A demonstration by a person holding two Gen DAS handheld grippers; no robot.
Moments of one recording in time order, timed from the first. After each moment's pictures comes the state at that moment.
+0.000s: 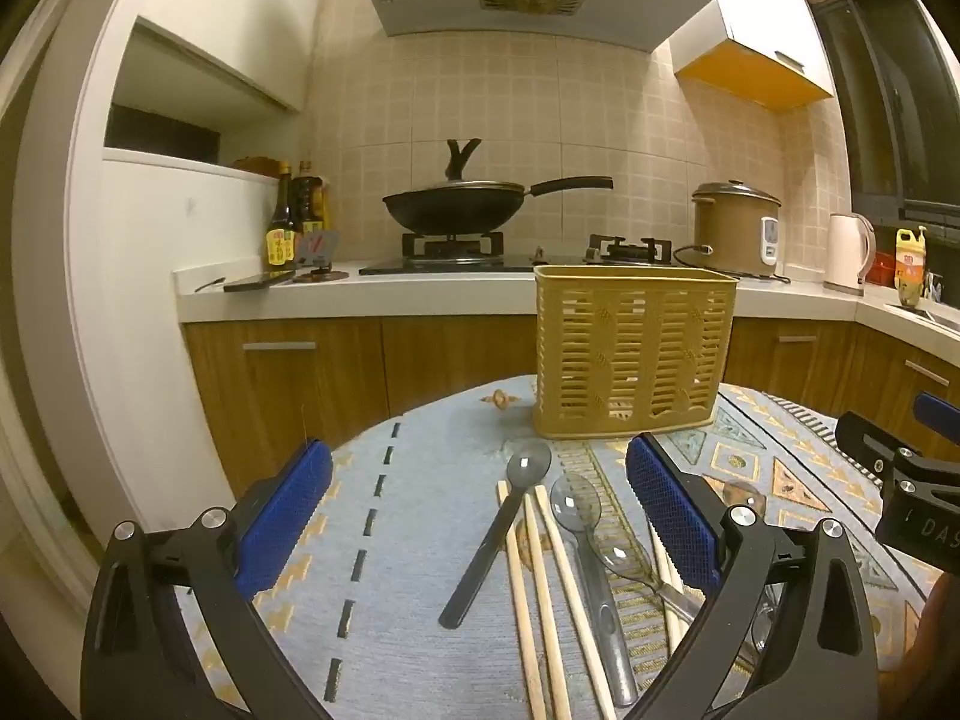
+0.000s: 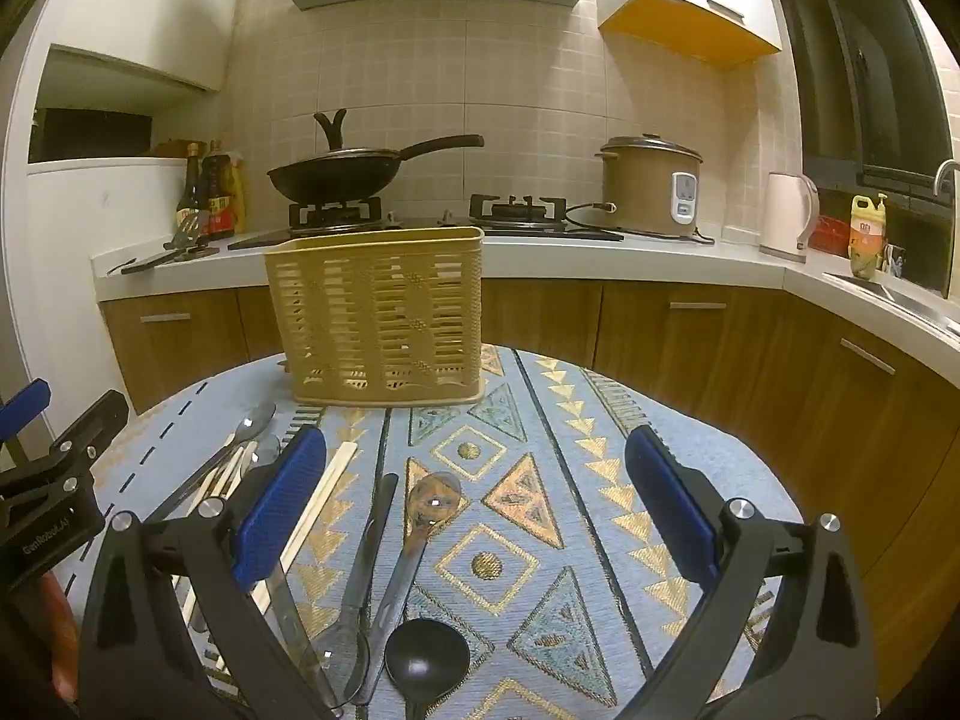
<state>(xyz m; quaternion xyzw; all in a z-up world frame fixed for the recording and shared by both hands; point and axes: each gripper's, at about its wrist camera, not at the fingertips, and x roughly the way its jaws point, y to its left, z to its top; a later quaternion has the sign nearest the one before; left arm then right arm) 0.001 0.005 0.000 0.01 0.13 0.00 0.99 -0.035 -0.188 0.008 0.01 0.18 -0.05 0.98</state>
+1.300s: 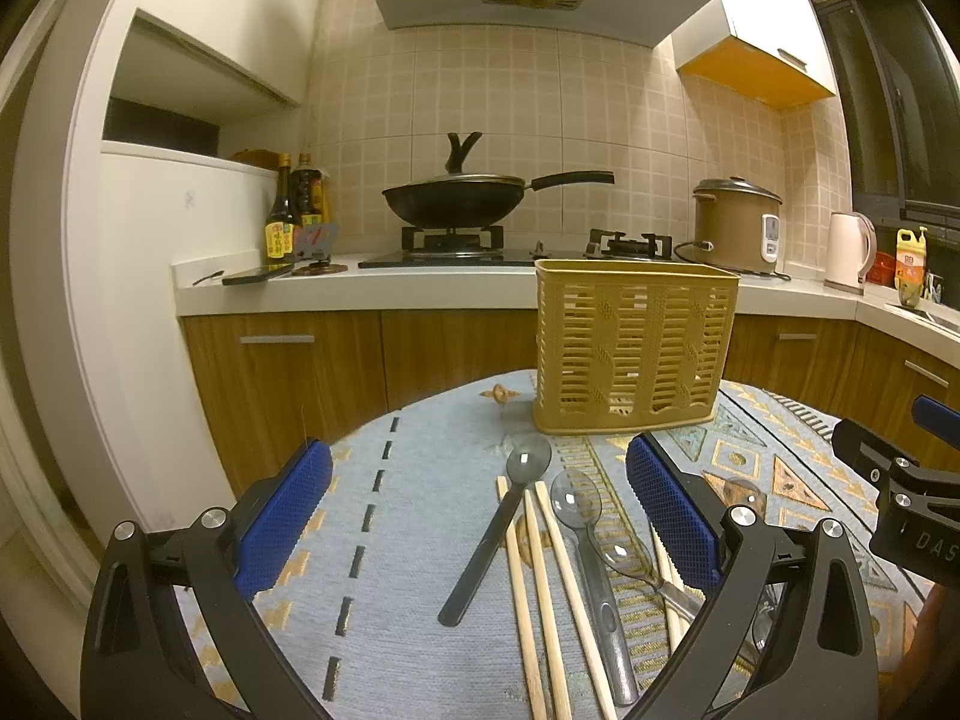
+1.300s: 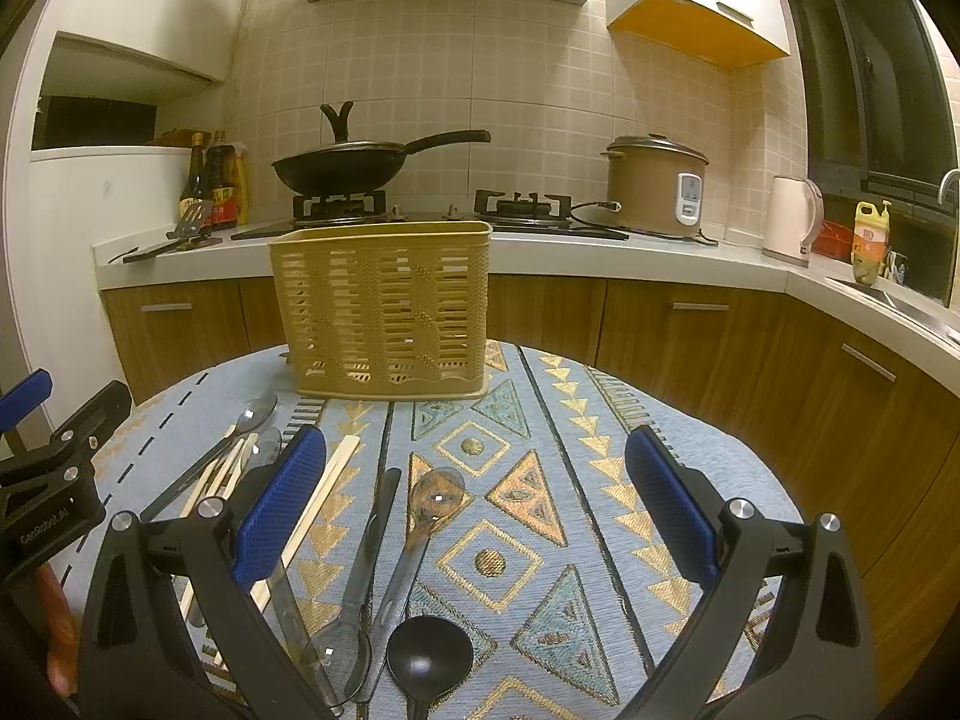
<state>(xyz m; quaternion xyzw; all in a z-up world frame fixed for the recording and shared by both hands) 0.004 0.003 -0.008 0.01 0.14 0.00 0.99 -0.034 -0.184 0.006 0.00 0.19 -0.05 0.98</state>
